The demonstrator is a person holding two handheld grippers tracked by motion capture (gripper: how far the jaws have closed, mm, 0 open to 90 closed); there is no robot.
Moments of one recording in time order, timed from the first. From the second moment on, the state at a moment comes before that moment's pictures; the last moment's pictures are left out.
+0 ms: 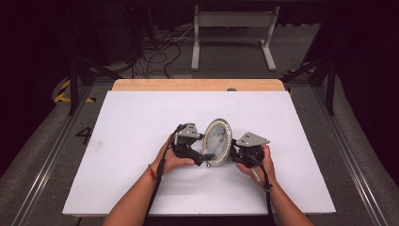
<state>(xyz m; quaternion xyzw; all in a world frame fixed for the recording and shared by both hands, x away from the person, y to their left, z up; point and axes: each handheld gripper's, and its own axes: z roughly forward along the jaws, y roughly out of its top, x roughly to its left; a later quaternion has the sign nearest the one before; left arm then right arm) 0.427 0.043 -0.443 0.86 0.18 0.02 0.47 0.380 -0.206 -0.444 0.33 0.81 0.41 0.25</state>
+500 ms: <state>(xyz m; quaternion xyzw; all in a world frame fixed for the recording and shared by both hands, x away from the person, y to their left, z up) 0.446 0.044 -0.448 0.86 0.19 -0.02 0.47 0.379 -0.206 -0.445 0.30 0.82 0.42 0.24</state>
